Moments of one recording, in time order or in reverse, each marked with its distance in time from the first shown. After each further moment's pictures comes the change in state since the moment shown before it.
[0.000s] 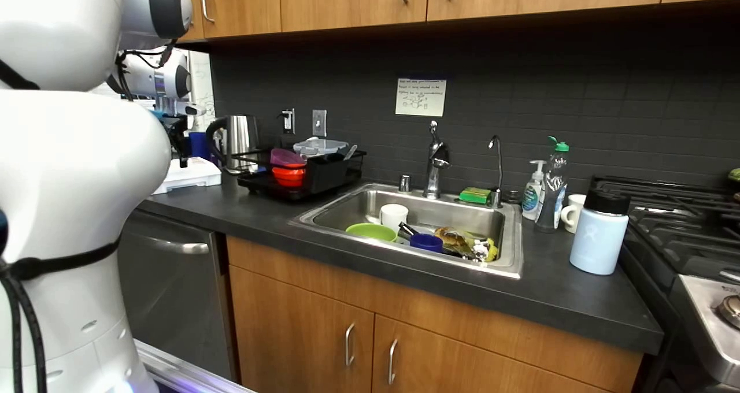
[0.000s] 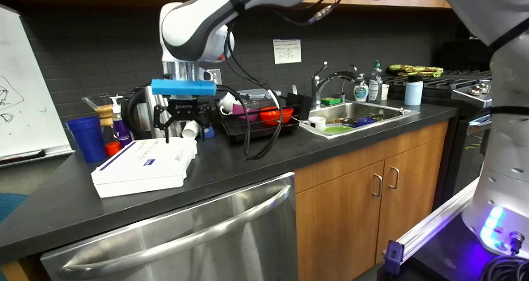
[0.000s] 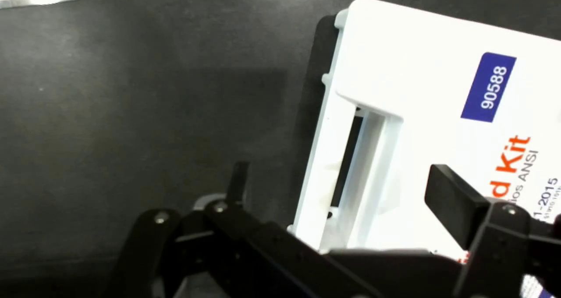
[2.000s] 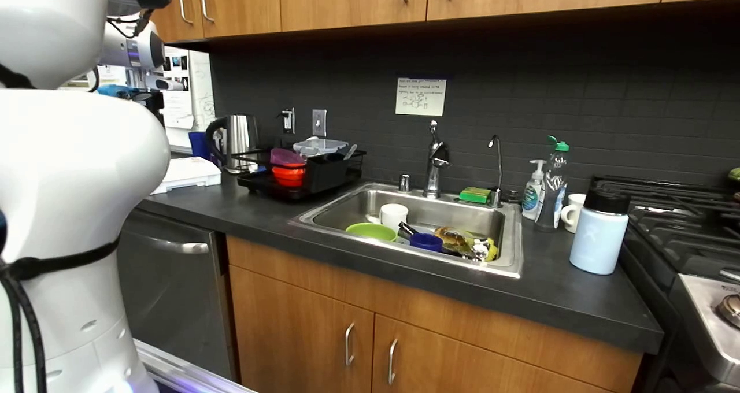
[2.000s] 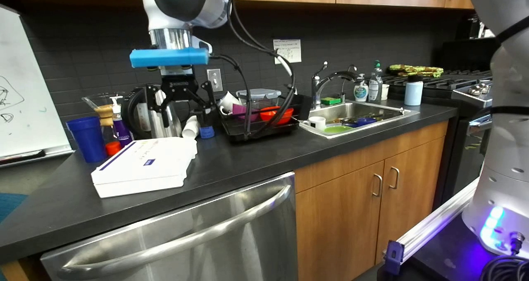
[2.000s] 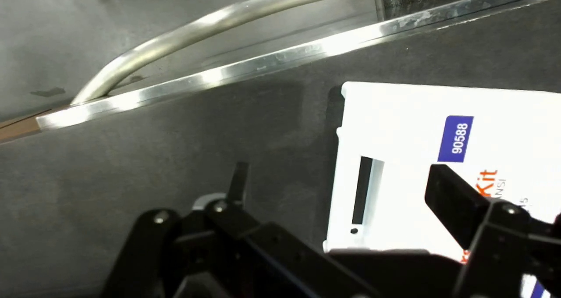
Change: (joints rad) arm 0.000 -0.147 0.082 -0.067 -0.066 -0.167 0.248
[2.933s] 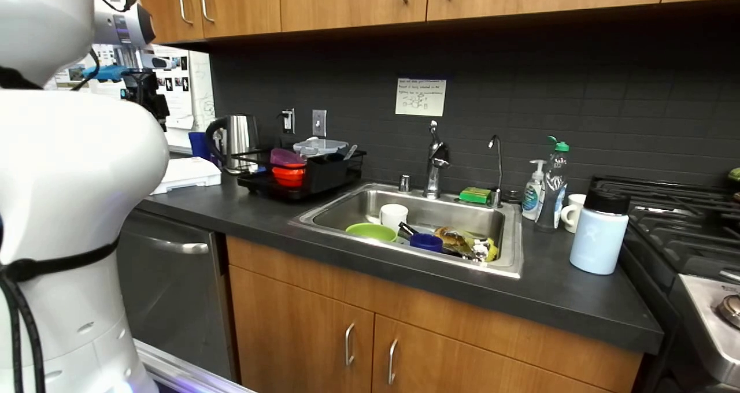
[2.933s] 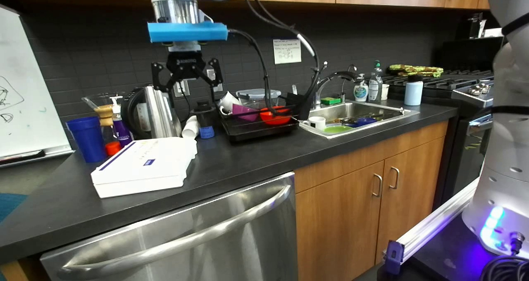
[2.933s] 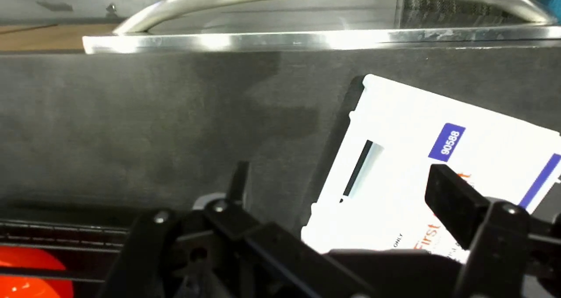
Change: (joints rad) arm -0.040 -0.138 0.052 -0.088 -0.078 -0.031 -0.184
